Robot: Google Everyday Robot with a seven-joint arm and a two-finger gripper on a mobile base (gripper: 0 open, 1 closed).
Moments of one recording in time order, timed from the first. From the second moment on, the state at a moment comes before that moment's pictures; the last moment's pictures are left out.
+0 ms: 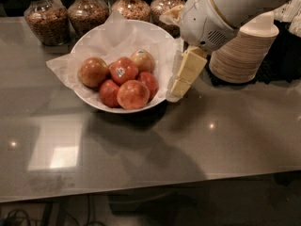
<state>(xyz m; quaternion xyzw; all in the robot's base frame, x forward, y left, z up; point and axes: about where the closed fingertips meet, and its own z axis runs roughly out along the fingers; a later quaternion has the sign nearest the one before) 0.503 -0.038 0.987 -0.71 0.62 0.09 0.33</state>
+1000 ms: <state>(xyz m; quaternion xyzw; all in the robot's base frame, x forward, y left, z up) 0.531 0.002 0.986 -0.71 0.58 0.13 0.39</state>
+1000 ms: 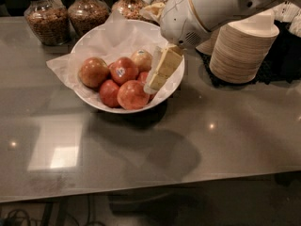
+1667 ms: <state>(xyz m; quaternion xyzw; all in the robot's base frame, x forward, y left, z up) 0.556 0.050 0.988 -0.72 0.52 0.17 0.42</state>
